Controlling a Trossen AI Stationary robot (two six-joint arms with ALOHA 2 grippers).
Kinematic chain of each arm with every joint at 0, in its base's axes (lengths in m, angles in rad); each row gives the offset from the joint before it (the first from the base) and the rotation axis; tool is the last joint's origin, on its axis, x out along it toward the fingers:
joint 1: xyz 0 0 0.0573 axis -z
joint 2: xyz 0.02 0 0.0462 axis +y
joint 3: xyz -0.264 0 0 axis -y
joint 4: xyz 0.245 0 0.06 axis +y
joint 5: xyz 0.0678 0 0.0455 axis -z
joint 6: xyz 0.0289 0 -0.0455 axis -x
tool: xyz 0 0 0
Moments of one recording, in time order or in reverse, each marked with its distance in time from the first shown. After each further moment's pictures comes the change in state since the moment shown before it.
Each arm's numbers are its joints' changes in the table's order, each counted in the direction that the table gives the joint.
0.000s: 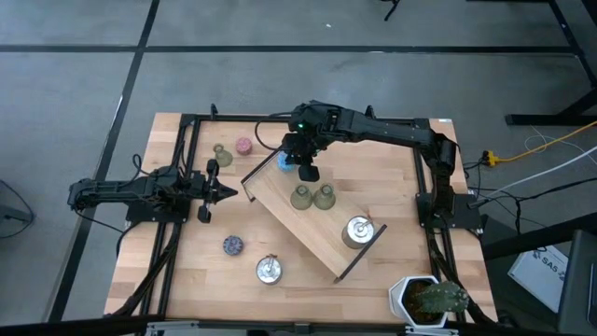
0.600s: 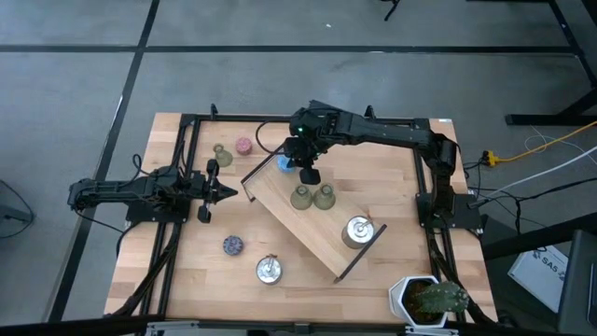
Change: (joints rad) left arm 0.000 0.000 0.000 0.000 0.000 0.000; right arm 0.000 -0.001 -0.058 -0.015 -0.004 -0.003
